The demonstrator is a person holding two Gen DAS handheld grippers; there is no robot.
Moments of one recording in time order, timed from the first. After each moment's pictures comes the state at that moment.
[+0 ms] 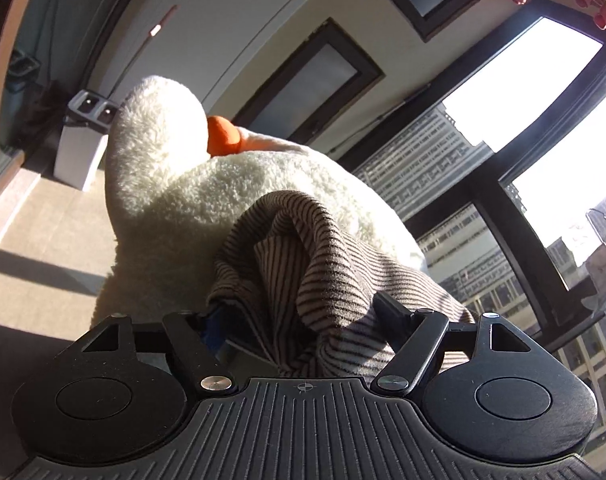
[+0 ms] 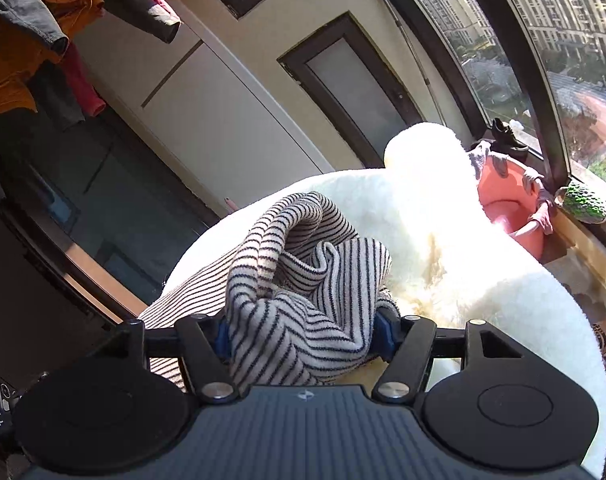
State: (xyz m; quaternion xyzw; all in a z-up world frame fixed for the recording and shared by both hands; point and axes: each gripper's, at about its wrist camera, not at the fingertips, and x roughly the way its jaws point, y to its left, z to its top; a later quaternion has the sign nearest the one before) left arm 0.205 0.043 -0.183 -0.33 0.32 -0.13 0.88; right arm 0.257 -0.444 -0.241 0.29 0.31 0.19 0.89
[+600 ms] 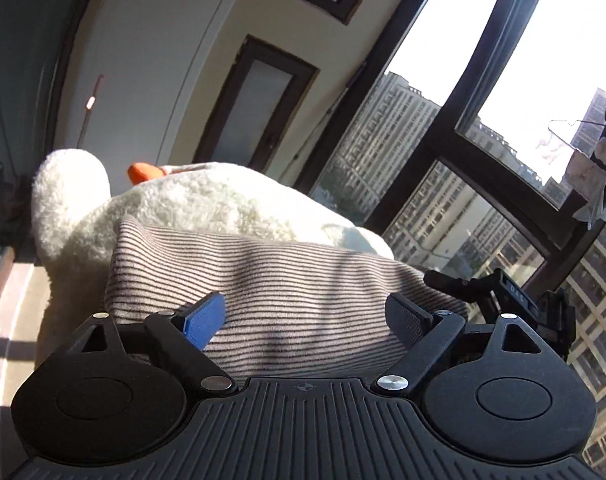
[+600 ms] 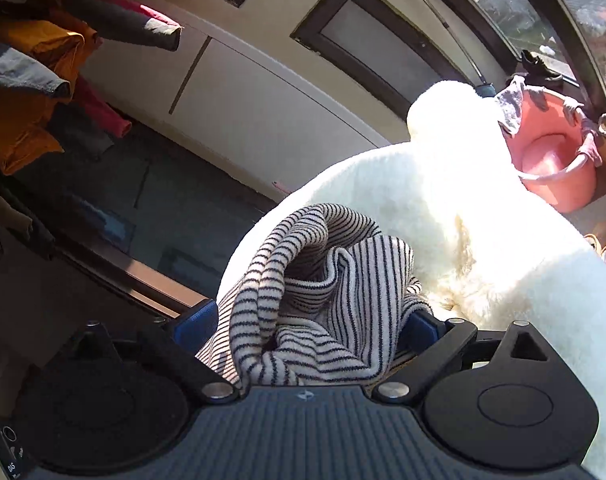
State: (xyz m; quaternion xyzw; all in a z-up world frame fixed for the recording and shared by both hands) left arm 0.190 -0.060 -0.150 -0.17 0.32 -0.14 0.92; right arm 0.281 -0.480 -0.256 0.44 0.34 0.26 0.79
